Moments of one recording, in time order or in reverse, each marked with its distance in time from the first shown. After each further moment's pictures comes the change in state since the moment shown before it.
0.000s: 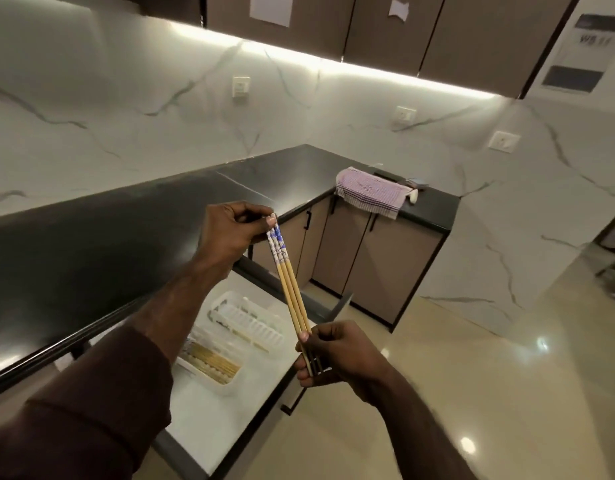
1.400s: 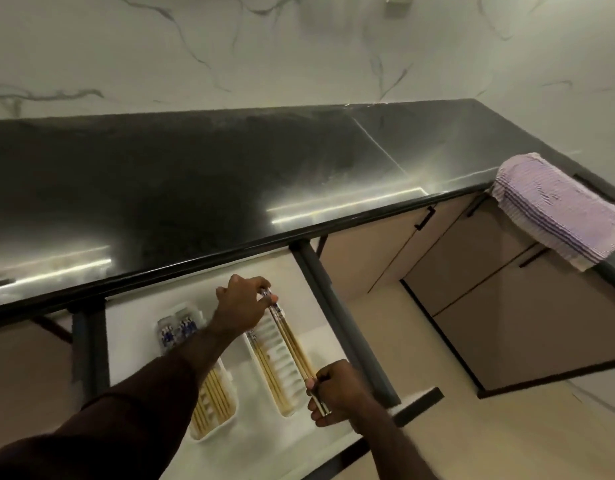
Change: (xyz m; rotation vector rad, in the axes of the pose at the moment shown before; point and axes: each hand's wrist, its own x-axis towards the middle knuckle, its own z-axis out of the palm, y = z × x) left_hand 0.107 -0.334 -0.031 0.993 0.149 -0.562; right_hand 0.354 0.083 -0.064 -0.512 -0.257 0.465
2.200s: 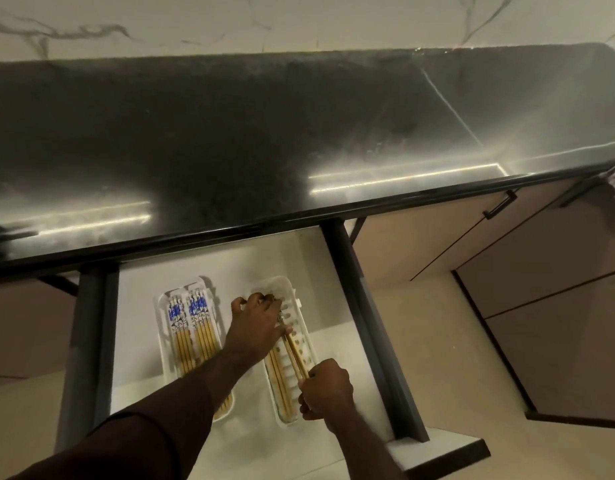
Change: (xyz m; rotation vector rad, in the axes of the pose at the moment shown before) left_hand -0.003 -0.048 0.103 0.424 -0.114 -0.099; right_hand 0.114 0.017 0.035 -0.248 -0.006 -0.004
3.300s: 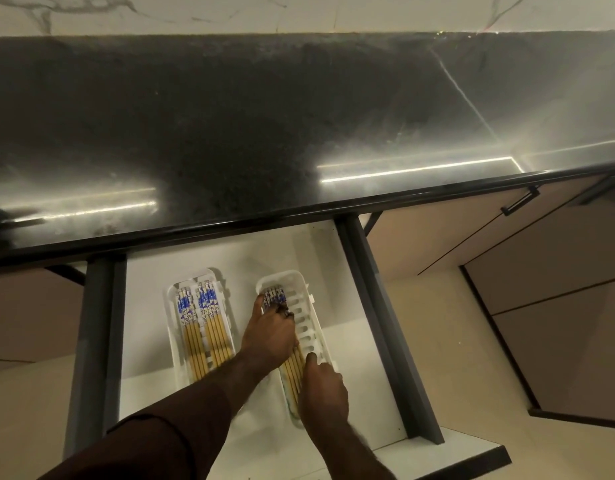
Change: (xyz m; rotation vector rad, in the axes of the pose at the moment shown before) left_hand -0.008 0.005 0.008 0.188 -0.080 0.147; right_hand 0.013 0.006 0.044 -0.546 0.152 -0.313
